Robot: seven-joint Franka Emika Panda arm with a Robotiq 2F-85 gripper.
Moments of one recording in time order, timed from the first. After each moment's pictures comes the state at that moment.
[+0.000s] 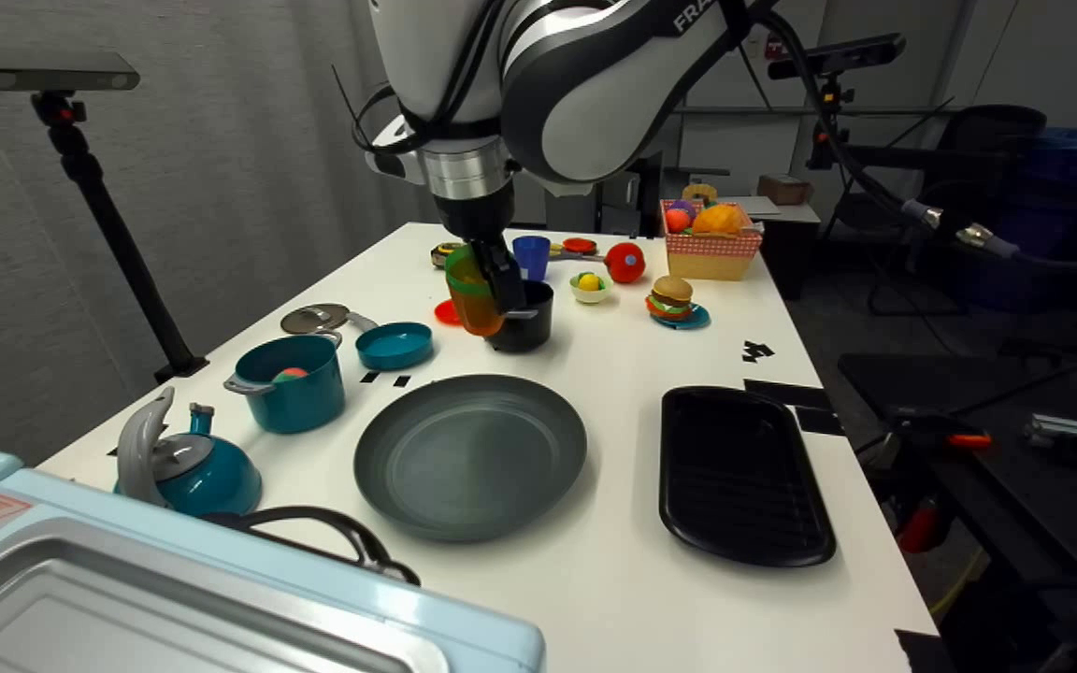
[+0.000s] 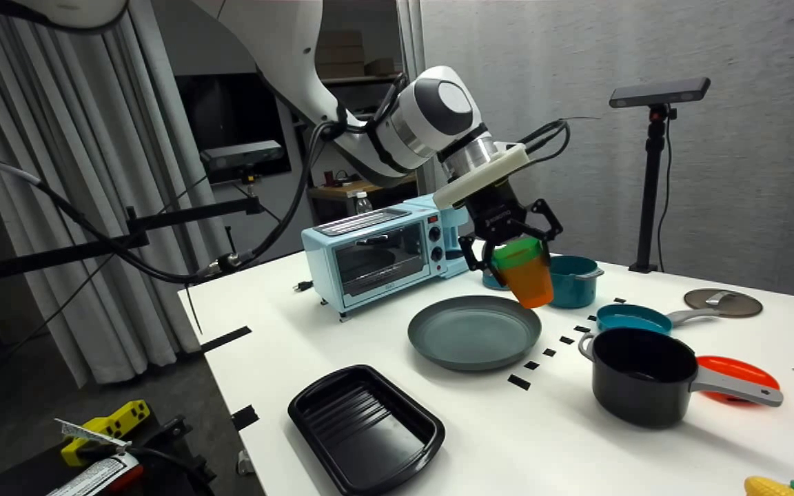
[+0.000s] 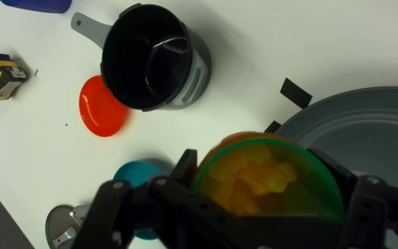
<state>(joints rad) -0.04 0.62 -0.14 -1.64 -0.52 2.27 -0.31</state>
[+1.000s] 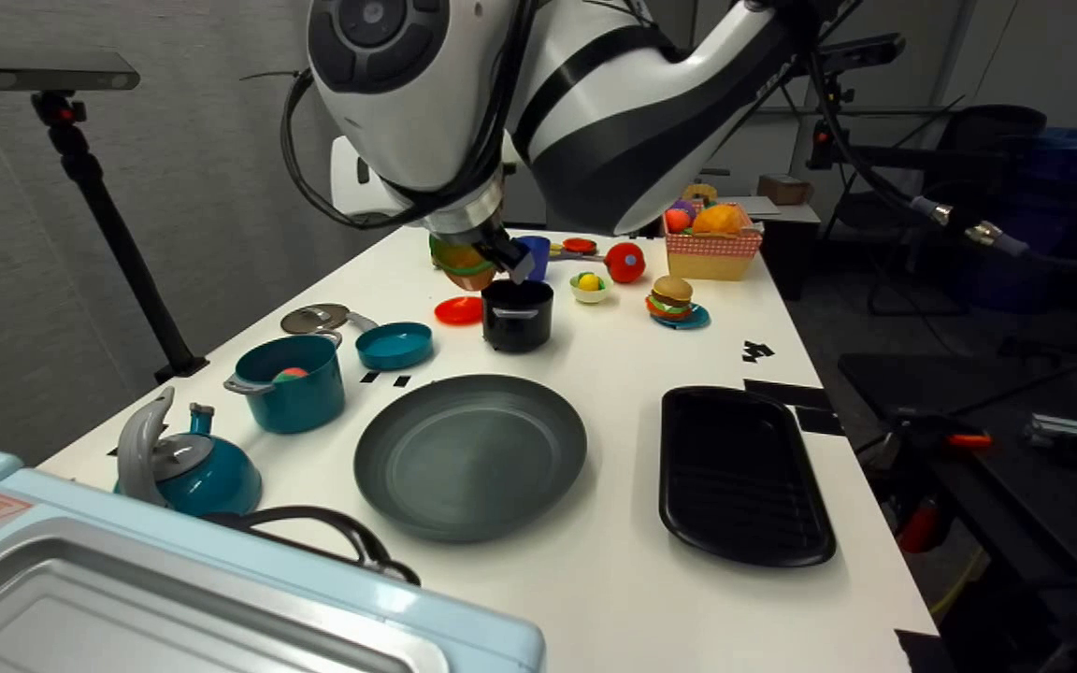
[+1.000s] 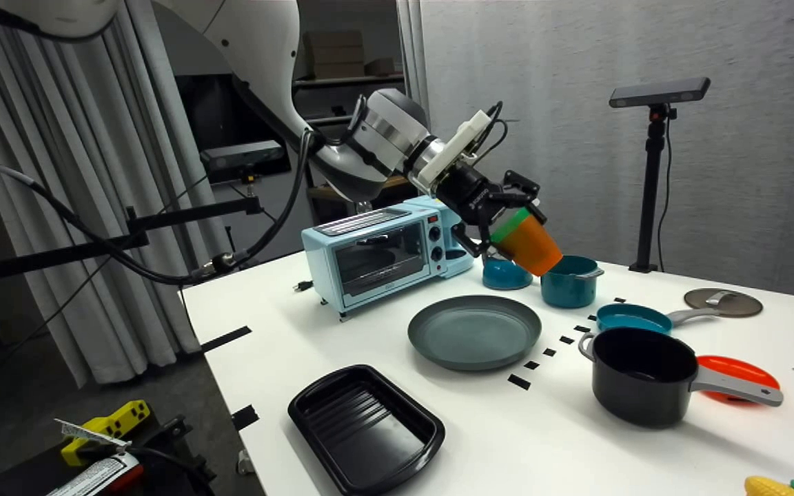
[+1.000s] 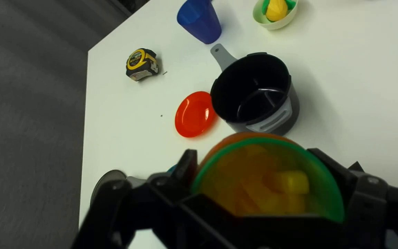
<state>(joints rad) 0.08 0.62 -0.12 -1.64 -1.07 2.06 -0.31</state>
